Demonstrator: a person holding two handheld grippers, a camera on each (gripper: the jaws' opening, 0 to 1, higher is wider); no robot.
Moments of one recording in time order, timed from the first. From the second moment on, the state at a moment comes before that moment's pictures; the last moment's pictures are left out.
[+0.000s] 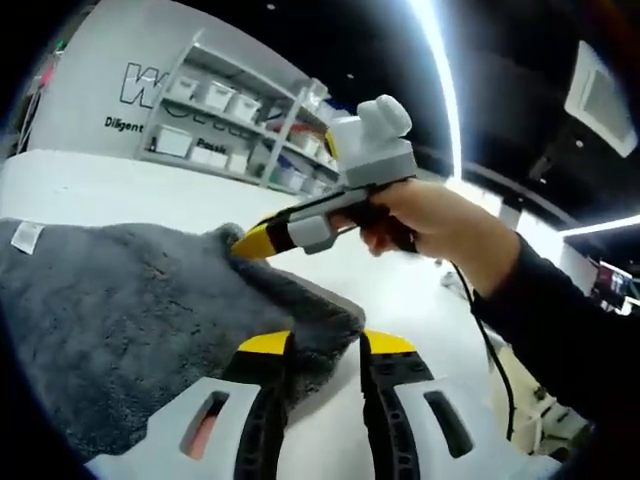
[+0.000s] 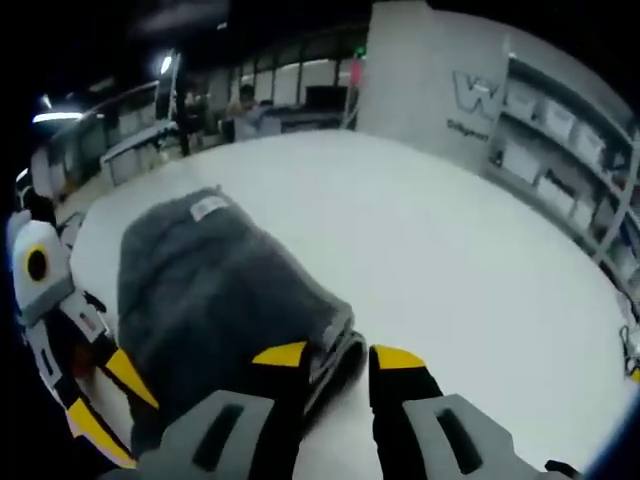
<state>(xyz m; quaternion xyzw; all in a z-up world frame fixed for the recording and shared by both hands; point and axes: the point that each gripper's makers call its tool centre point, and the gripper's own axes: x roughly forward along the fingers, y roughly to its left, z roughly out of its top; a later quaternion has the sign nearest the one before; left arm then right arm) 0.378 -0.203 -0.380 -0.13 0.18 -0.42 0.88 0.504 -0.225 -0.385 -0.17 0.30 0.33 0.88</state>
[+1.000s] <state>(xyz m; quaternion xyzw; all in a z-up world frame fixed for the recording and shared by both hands) 0.372 -0.207 -0.381 -0.12 0.18 -0.43 0.87 0.499 -0.250 -0.382 -0.16 0.26 0.30 0.90</state>
